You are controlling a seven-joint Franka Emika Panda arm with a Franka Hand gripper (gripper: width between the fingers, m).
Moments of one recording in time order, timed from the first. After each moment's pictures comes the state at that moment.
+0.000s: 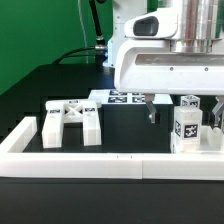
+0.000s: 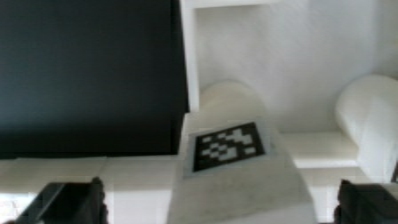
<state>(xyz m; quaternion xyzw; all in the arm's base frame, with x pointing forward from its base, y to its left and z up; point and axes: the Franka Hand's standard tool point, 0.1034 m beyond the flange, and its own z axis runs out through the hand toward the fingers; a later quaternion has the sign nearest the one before) 0.673 0.038 0.067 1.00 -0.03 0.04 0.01</state>
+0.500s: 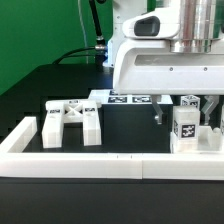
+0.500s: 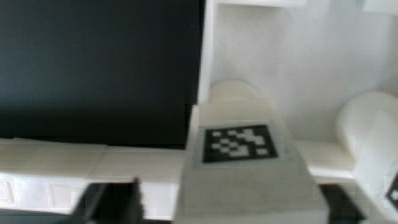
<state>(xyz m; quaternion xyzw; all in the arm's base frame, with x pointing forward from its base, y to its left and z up) 0.673 0.037 0.068 1.00 0.01 0.04 0.02</state>
